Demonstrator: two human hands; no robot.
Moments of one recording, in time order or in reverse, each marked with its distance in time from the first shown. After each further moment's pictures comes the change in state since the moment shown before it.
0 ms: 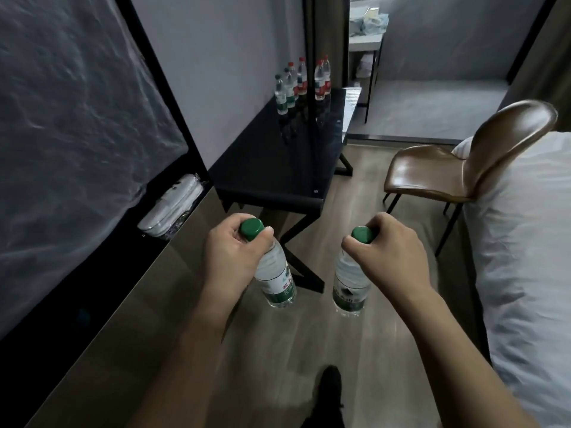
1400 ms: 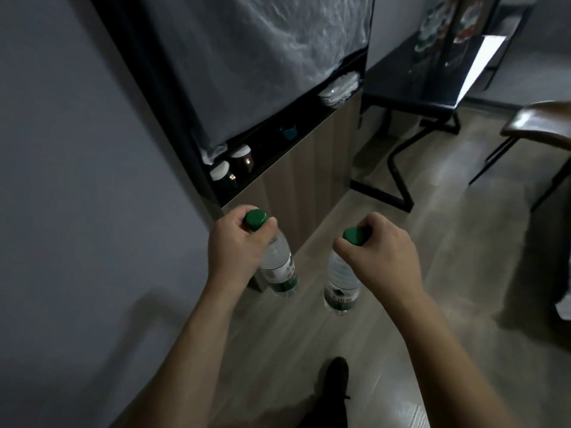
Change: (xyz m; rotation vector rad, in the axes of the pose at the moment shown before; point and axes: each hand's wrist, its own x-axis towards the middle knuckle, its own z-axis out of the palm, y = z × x) left_hand -0.580 -0.024 -0.489 0.172 0.288 -0.212; right_hand -0.698 -0.152 -0.002 0.093 -0.275 -0.278
